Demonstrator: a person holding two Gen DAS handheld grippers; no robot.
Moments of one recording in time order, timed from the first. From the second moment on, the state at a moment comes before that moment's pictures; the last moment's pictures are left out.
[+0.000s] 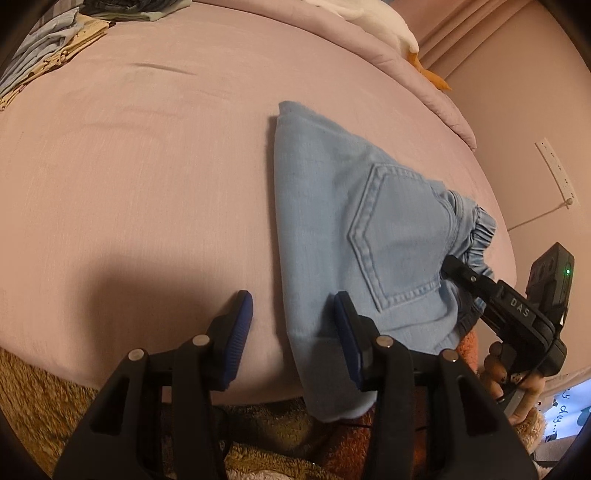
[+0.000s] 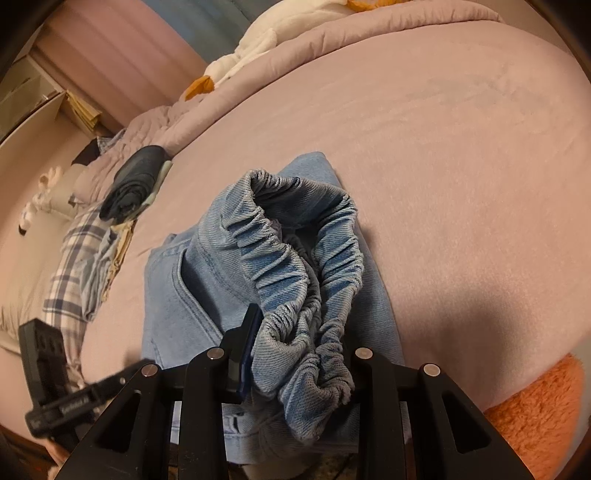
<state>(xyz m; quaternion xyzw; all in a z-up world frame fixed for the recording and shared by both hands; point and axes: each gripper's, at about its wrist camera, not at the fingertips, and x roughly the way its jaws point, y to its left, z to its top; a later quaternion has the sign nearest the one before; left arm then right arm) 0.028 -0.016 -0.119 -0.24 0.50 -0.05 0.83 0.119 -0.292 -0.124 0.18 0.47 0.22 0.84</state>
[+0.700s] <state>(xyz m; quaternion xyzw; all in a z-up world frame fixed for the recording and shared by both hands) 0.009 -0.022 -0.120 -0.25 0.50 -0.06 0.83 0.118 -0.289 -0.123 0.16 0.47 0.21 0.84</state>
